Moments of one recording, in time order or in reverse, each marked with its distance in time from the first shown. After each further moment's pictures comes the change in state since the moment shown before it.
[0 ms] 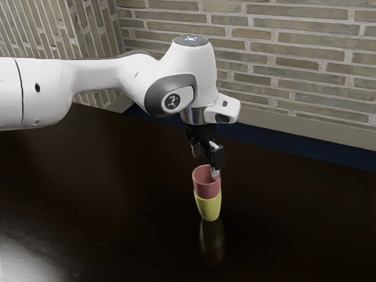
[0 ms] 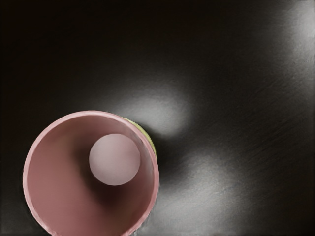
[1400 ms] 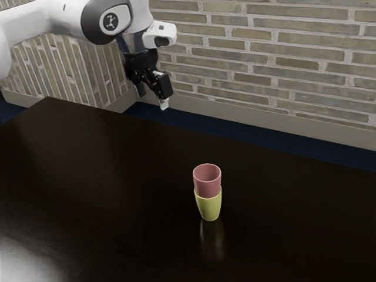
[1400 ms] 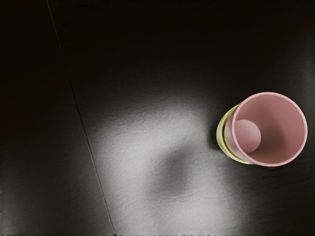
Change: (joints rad) arm 0.023 -0.118 0.236 0.181 -0.049 -0.239 0.027
